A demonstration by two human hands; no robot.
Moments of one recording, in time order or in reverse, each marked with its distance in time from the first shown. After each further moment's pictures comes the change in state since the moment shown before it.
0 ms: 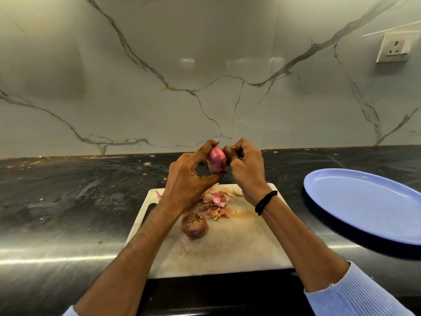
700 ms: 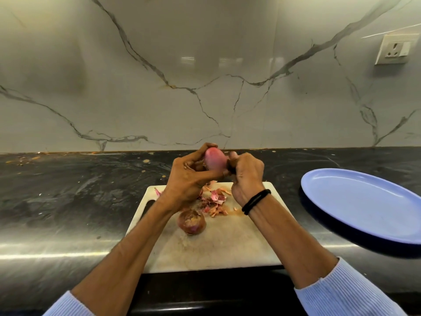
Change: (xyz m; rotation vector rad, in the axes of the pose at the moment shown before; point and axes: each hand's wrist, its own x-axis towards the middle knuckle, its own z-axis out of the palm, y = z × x) left_hand -0.001 0.019 -0.002 -0.732 -0.124 -0.355; right_hand -0.006 -0.009 0.007 0.560 0.271 0.611
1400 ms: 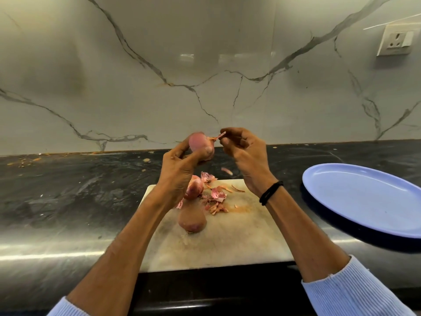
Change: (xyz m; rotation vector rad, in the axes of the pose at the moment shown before) left_hand 0.013 0.000 -0.008 -0.223 0.189 -0.088; right_hand 0.011 -0.015 -0.014 -0.386 -0.458 -0.550
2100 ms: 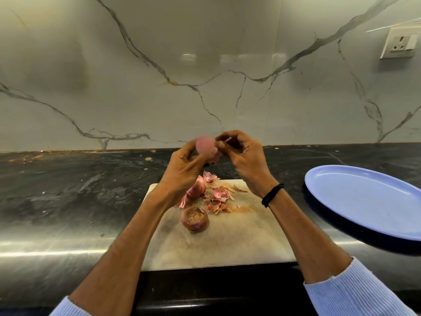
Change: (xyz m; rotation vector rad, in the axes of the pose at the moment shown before) left_hand -0.004 0.005 -0.003 0.197 -0.127 -0.013; right_hand -0.004 -0.001 0.003 -0.076 -0.167 -0.113
